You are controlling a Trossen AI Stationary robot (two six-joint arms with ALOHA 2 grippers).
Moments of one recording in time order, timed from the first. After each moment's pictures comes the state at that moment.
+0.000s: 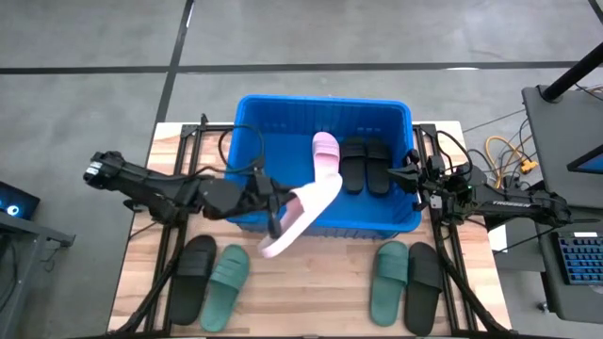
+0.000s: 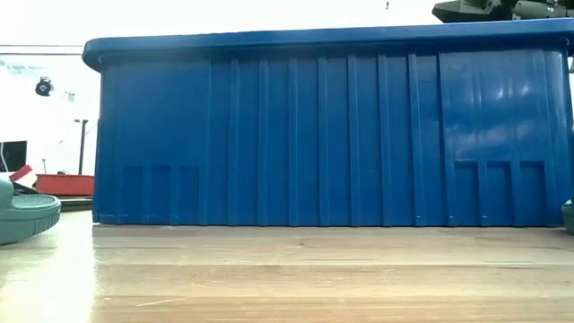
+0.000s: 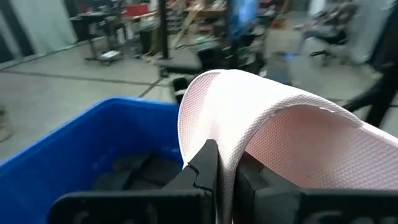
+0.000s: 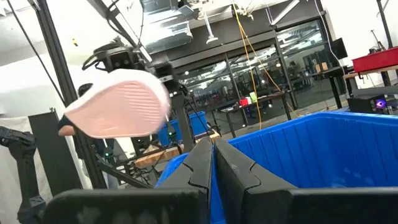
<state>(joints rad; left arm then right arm) -0.31 1.32 1.33 -0.17 -0.59 -0.11 -0.17 0.34 0.17 0.48 -0.06 0.33</state>
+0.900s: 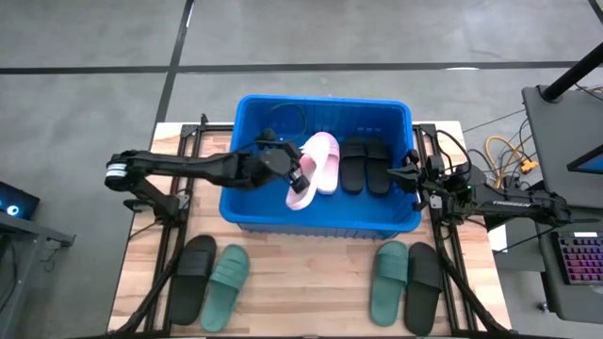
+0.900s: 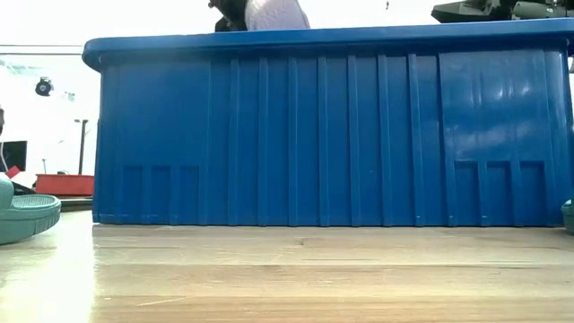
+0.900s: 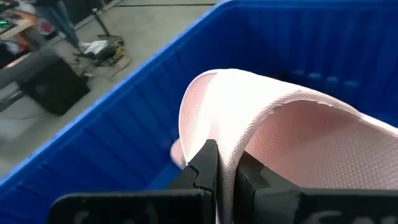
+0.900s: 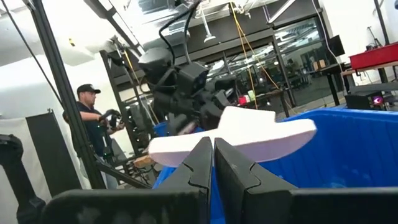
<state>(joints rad) 0.03 1.51 1.34 -0.34 -0.67 -0.09 -0.17 0.34 0.17 0.47 -0.05 0.34</state>
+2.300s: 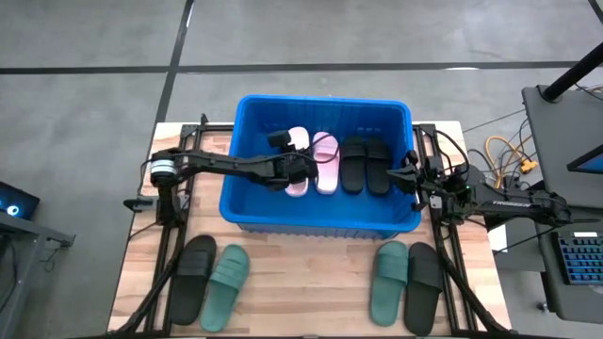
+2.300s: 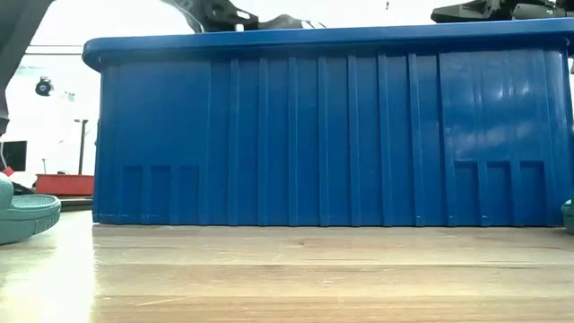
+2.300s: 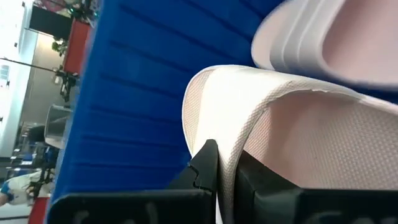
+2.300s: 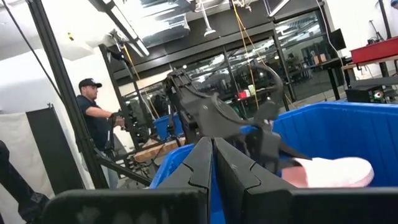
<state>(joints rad) 0.16 1.85 1.34 -0.40 -0.98 0.22 -0.17 0.34 0.17 0.44 -0.06 0.34</state>
